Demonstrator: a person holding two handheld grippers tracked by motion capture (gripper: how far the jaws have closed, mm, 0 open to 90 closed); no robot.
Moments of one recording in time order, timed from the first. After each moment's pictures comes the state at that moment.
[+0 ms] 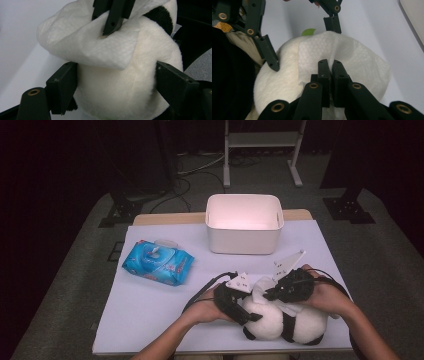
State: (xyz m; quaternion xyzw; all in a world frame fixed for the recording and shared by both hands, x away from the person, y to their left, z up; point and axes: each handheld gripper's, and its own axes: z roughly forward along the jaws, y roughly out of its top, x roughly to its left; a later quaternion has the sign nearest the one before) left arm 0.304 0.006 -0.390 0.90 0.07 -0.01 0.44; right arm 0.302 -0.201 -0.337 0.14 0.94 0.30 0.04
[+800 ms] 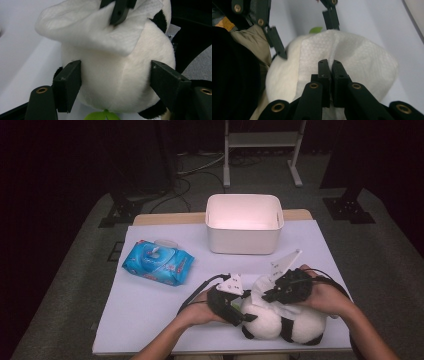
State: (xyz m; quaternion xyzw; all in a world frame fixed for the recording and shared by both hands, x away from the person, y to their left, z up) left arm 0.300 0.023 -0.393 0.89 0.06 -0.01 0.46; right arm 0.299 -0.189 -0.330 0.14 0.95 0.28 0.03
